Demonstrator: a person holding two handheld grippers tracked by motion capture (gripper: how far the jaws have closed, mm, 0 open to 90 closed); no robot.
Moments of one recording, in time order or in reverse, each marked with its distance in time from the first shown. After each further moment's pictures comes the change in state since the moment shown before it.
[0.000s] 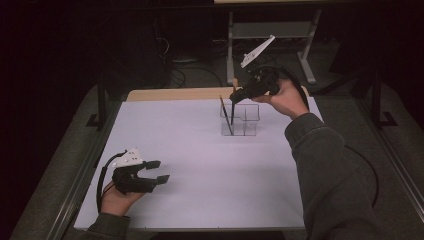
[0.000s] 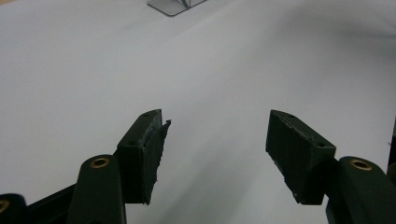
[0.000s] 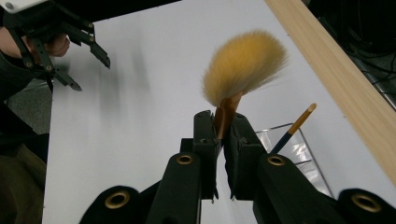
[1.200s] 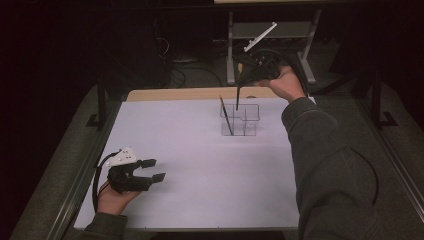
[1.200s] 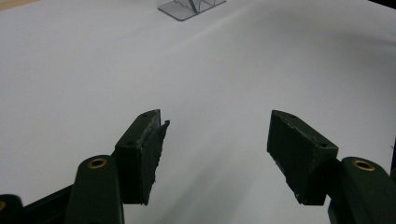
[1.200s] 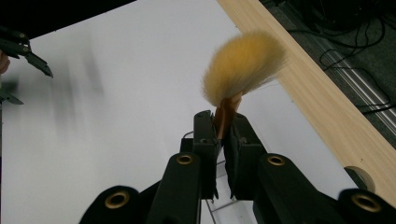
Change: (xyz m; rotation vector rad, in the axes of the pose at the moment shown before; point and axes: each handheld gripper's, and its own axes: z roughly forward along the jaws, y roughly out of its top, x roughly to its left) left arm 0.008 -0.005 -0.008 -0.026 0.009 -0.027; right arm -0.056 0.005 -0.001 0.024 -0.087 0.113
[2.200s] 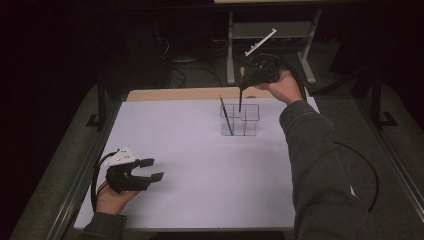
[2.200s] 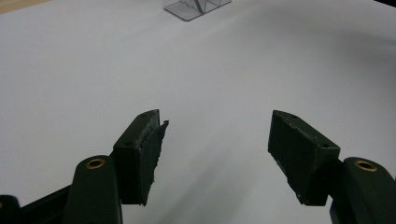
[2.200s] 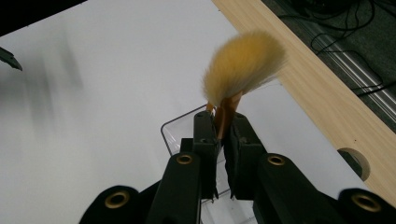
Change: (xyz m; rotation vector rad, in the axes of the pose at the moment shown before) left arm 0.002 0.000 -0.002 -0.005 0.014 -0.010; right arm -0.014 -0.013 0.014 0.027 -0.037 0.049
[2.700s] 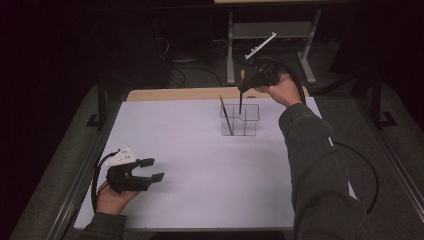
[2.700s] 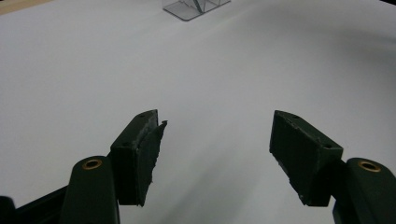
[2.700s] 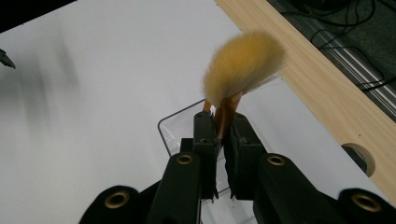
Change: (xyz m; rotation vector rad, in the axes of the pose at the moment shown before) left arm -0.002 0.001 0.001 -0.004 0.004 0.005; right arm 0.000 -0.007 0.007 0.004 0.000 0.027
